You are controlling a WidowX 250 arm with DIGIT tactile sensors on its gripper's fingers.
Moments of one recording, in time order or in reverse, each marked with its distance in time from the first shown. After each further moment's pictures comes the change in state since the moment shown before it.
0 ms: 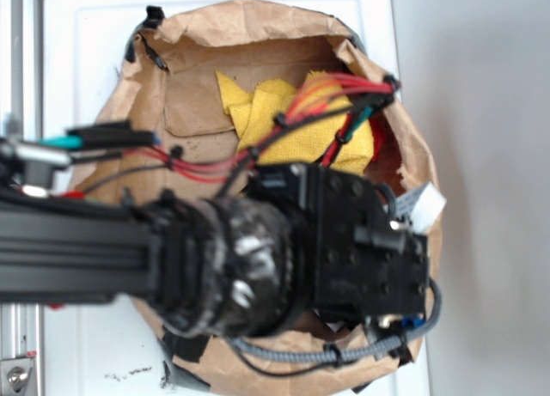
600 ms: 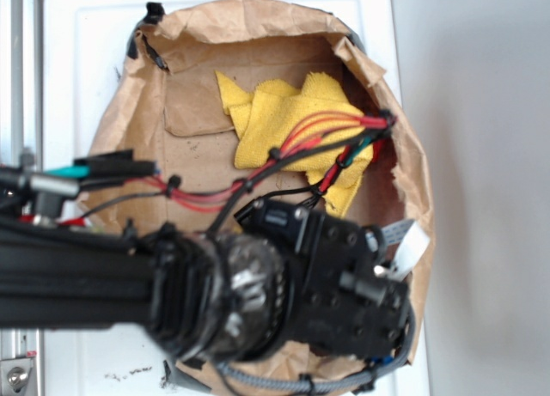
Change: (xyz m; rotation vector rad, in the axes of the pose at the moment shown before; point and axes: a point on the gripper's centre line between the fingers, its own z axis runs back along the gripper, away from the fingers) arm -0.001 0.009 -0.013 0.060 -0.093 0.016
